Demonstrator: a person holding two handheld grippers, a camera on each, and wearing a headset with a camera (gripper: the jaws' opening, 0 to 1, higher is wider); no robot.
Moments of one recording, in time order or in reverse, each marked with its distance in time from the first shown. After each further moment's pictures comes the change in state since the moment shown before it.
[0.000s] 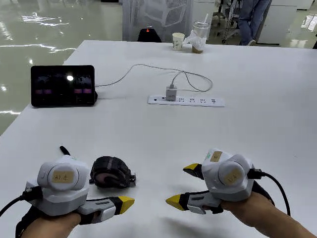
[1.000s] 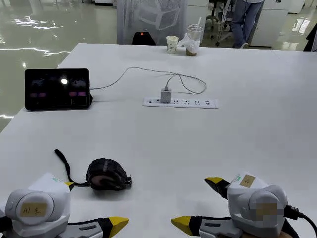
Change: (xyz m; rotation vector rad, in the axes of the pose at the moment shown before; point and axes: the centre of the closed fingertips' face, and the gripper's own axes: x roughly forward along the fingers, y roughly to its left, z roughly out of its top) left arm -0.033 -0.021 -0.003 0.081 -0.088 -0.063; right arm -0.050 0.016 -0.015 0.194 -0.105 -0.143
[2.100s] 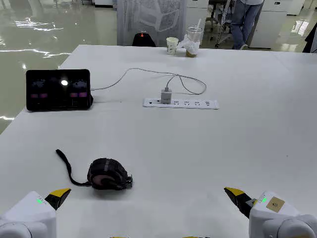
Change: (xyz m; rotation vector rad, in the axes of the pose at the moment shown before) left arm -0.031 -0.021 0.002 0.026 -0.083 -0.049; right arm -0.033 0.020 -0.001 0.083 -0.060 -0.063
